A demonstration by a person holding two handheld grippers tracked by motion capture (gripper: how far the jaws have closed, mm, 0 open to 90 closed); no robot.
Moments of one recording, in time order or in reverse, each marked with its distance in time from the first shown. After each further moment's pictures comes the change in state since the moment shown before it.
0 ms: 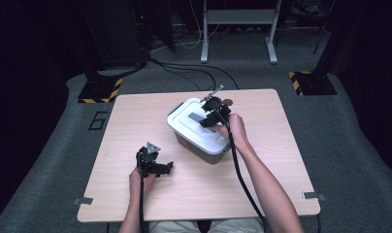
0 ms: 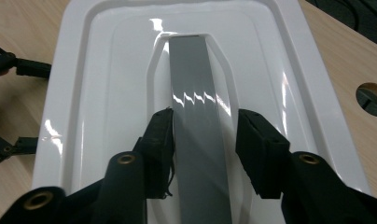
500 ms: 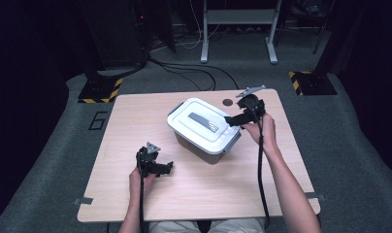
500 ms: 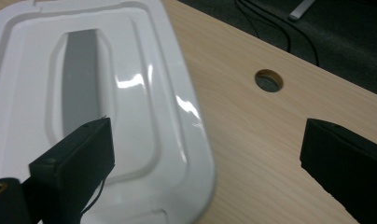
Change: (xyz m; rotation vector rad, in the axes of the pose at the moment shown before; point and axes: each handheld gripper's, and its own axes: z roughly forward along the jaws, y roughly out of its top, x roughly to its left) left arm 0.000 0.000 0.000 -0.001 0.000 0.000; right arm -0.059 -0.058 -0.064 -0.162 -0.156 0.113
